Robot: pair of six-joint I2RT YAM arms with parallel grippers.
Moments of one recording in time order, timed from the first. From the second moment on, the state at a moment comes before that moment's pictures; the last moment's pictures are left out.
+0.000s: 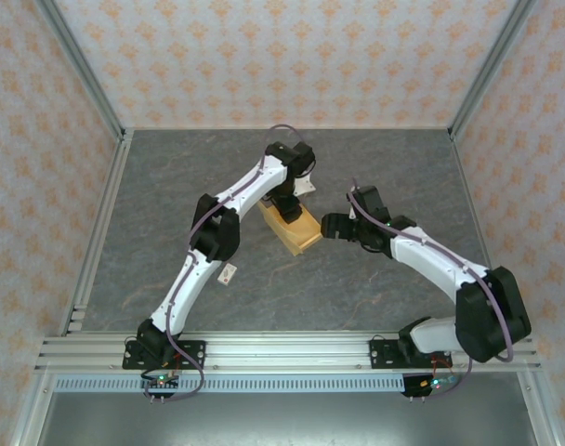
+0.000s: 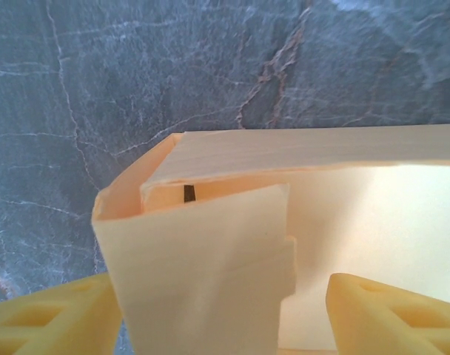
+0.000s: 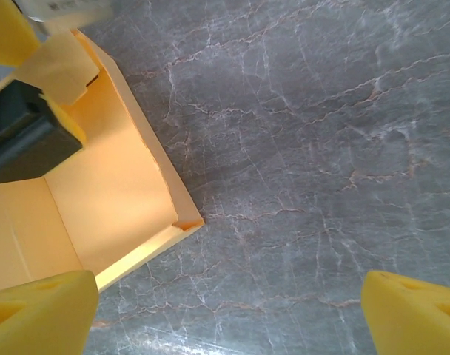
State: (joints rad) left arm -0.55 2.59 2.49 -1.43 -0.05 0.35; right arm 0.45 1.35 0.82 -0.39 -0.05 0.46
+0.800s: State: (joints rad) left arm -0.45 1.86 2.02 -1.06 0.09 -0.05; right arm 0.43 1.69 0.92 -0.13 -0.38 0.58
